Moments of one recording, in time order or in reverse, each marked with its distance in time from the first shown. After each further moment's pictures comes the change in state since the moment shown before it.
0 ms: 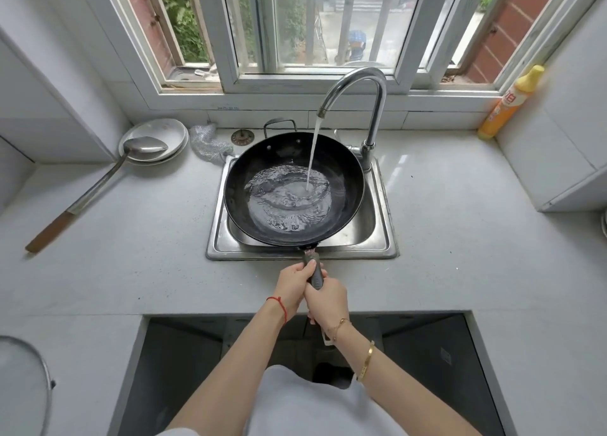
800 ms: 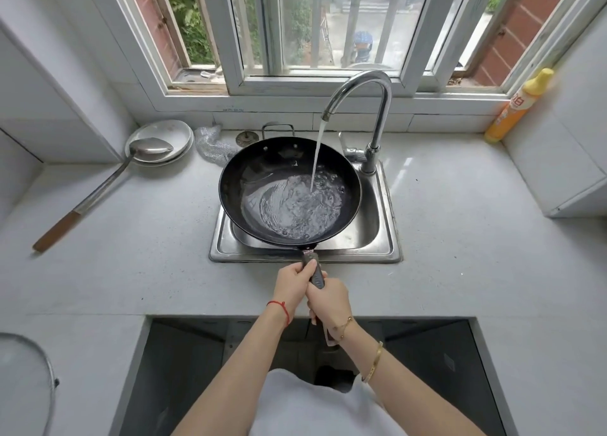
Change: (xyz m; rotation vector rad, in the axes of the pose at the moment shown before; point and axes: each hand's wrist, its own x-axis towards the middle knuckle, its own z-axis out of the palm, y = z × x) left_hand -0.001 0.004 -0.004 0.181 0.113 0.117; right_hand 0.006 -0.008 -0.004 0.080 -0.090 0.022
